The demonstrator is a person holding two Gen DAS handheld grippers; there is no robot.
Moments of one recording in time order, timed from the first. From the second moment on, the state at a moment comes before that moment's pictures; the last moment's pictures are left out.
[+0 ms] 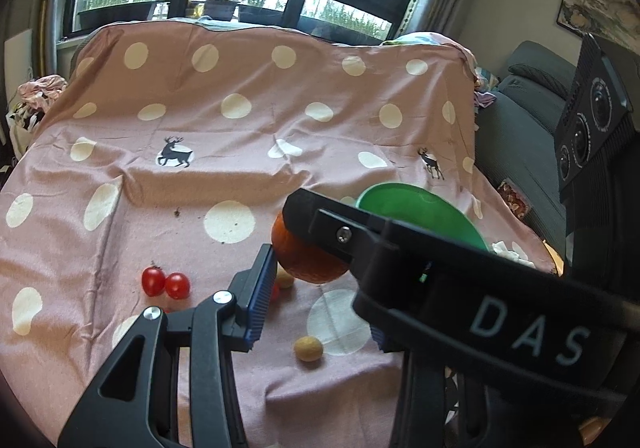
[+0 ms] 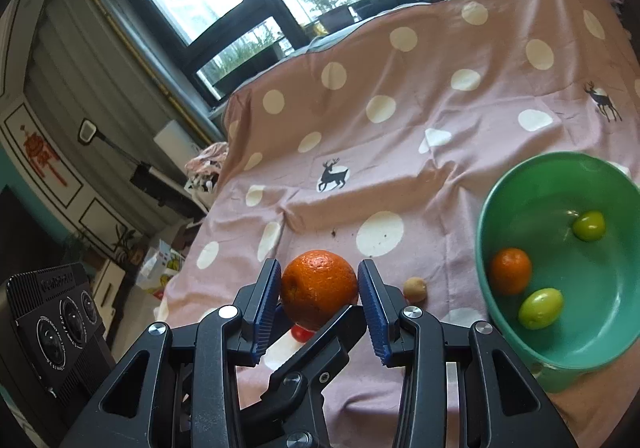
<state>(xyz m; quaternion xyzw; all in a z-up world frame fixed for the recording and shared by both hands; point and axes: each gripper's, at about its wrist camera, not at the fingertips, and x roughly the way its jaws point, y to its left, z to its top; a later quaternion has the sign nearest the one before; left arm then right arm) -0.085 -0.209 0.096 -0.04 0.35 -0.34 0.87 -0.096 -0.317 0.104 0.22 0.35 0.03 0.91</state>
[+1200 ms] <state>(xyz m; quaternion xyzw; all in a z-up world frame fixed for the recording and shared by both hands) -0.096 -0.335 0.092 0.04 0.36 -0.45 0.82 -0.145 -0.432 0.099 0.33 0.30 -0.09 0.89</state>
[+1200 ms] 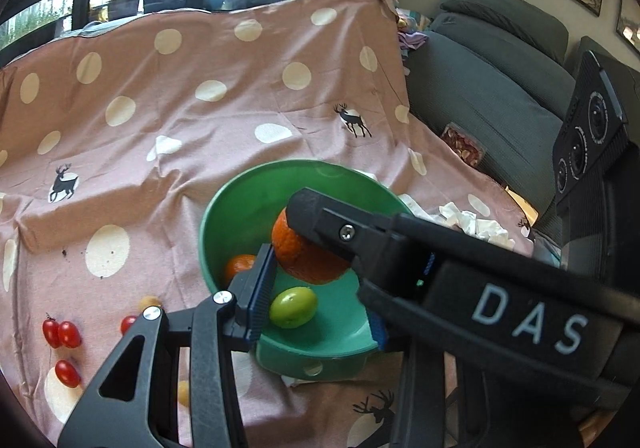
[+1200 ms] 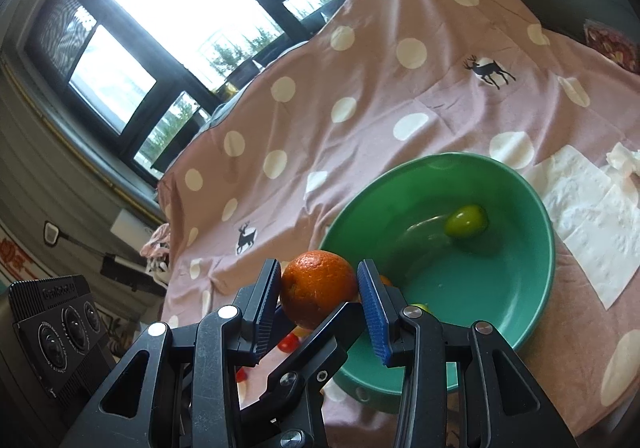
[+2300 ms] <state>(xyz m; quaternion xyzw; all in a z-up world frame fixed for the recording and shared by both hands) -0.085 -0.387 0.047 0.04 0.45 -0.50 0.74 -0.150 -0.481 0.059 0.37 0.36 -0.18 0.84</state>
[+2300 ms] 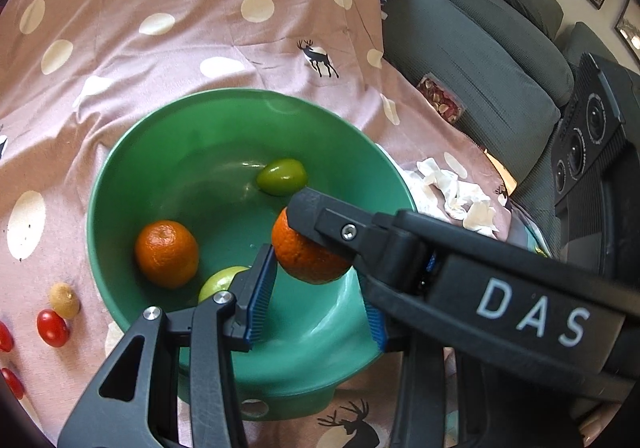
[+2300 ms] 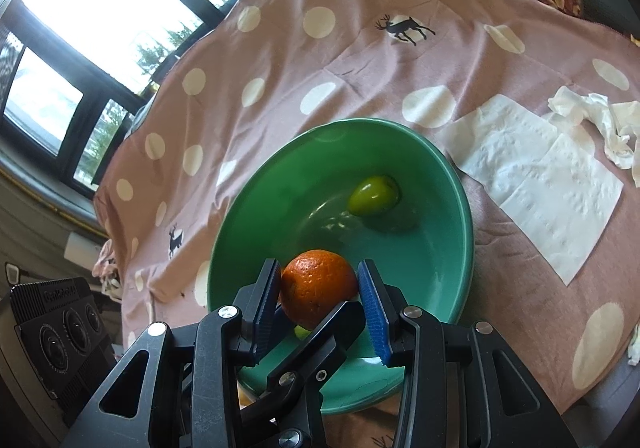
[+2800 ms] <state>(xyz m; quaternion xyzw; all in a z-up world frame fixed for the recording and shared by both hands) -0.083 -0.392 0.042 0.03 0.46 -0.50 0.73 -0.150 -0.485 0.057 0.37 0.37 -0.20 0.83</state>
